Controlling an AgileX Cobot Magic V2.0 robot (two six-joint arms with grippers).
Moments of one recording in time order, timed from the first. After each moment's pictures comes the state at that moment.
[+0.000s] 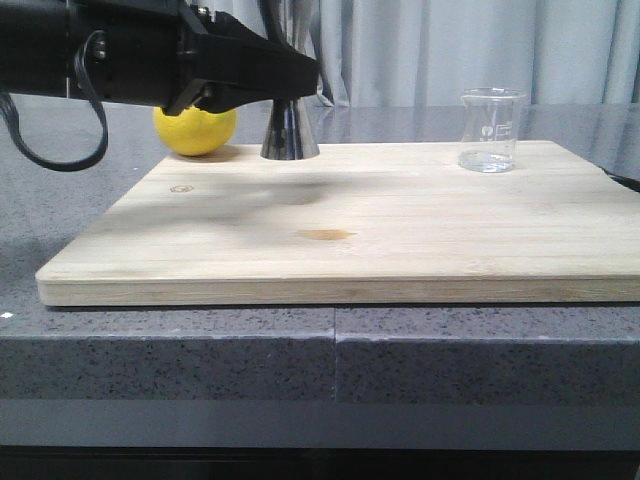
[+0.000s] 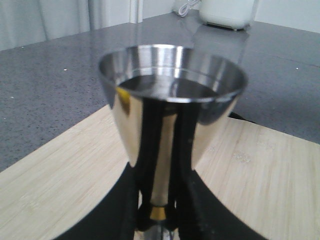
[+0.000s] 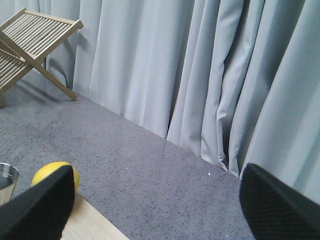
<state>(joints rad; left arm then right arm) -0.40 1.69 -0.89 1.11 -0.89 -0.83 -0.03 1.27 -0.85 -1.03 -0.81 0.73</state>
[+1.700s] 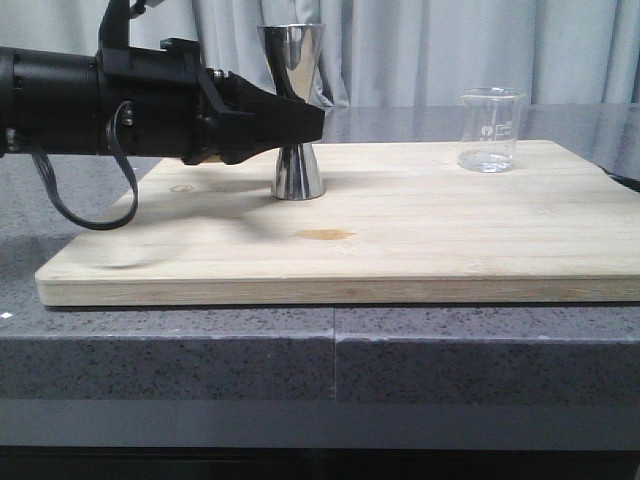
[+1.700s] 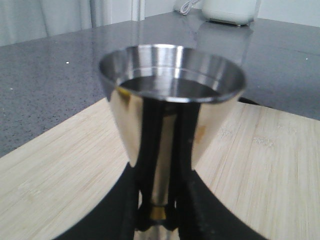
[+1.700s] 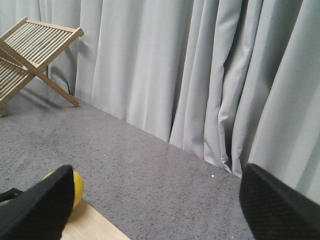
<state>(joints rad) -0.40 1.83 -0.89 1.01 -0.98 -0.65 -0.03 1.26 -0.85 -1.03 -0.81 0.77</state>
